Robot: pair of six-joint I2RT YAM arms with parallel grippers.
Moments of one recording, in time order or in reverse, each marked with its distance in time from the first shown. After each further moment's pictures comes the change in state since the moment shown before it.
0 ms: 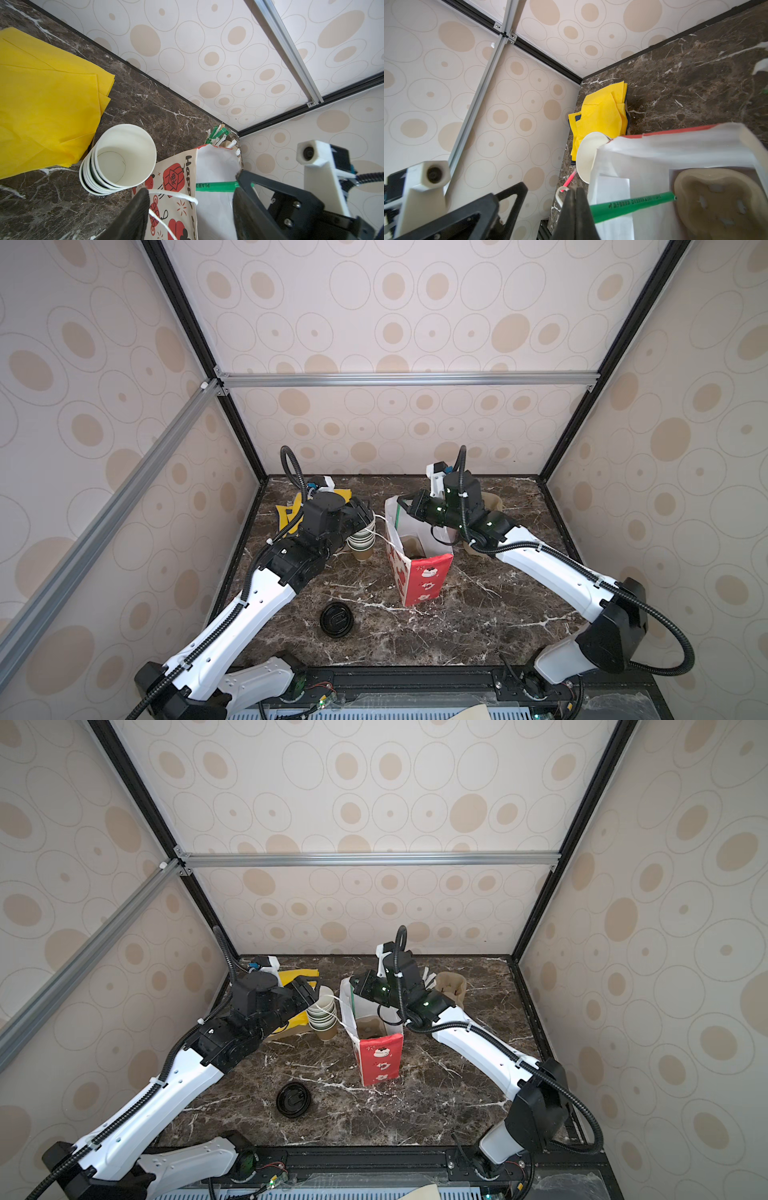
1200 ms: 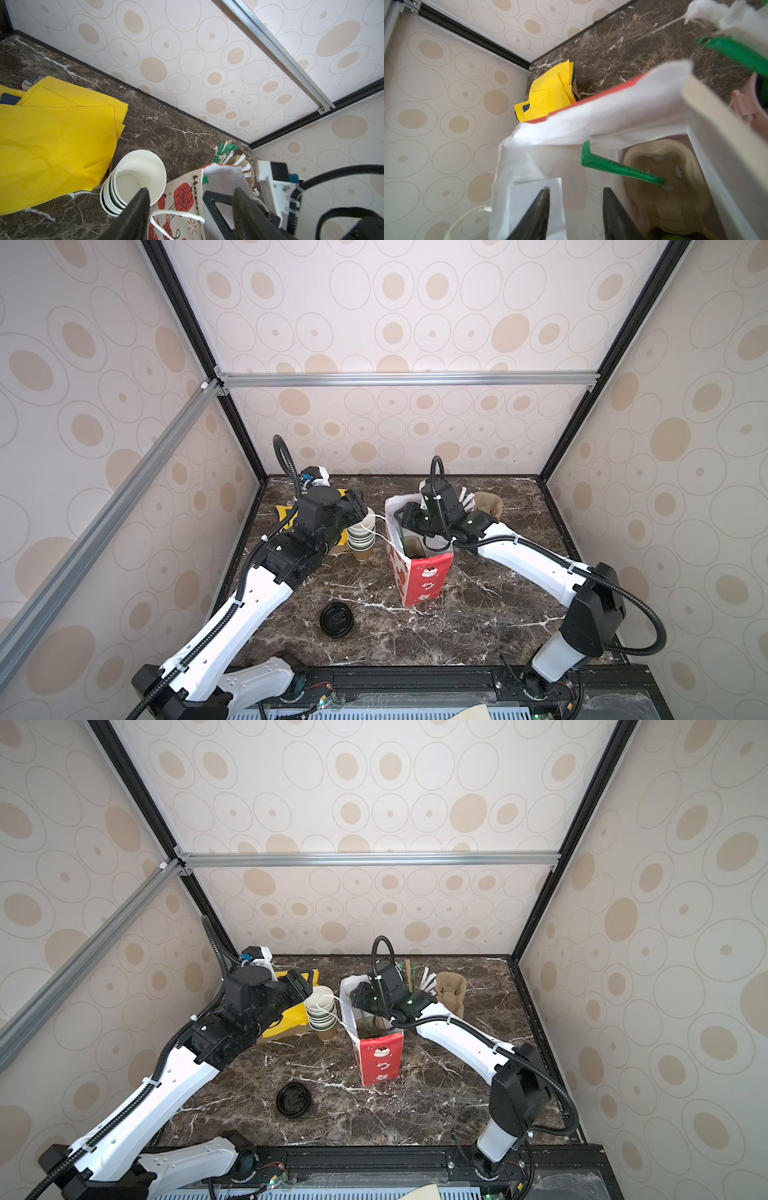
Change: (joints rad) left arm 0.011 0.016 0.068 -0.021 -0.085 0.132; right arm 0.025 0.100 0.083 -0.232 0.137 -0.034
